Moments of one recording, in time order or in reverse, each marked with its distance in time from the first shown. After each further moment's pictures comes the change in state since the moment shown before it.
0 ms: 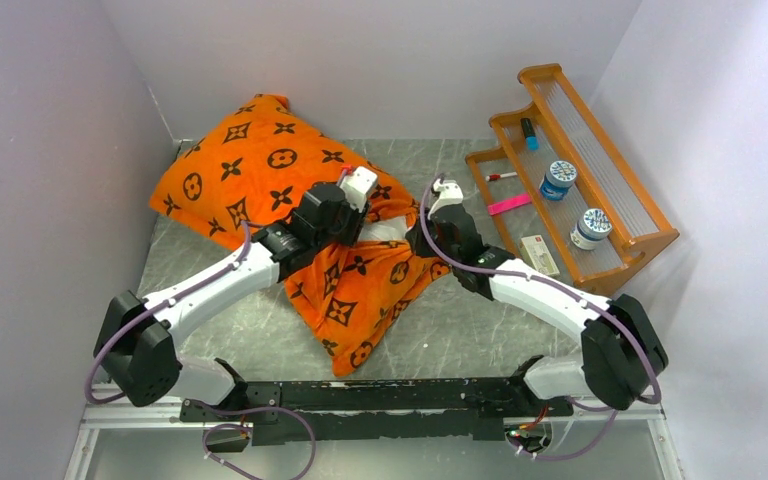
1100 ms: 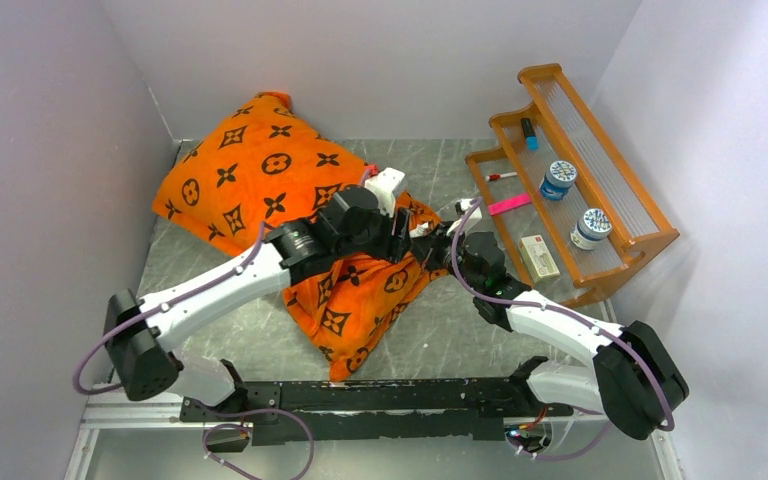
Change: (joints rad) left arm -0.207 -0.014 0.222 -0.212 0.081 -0.325; right arm -0.037 -0.186 -0.332 0.476 -0.221 0.160
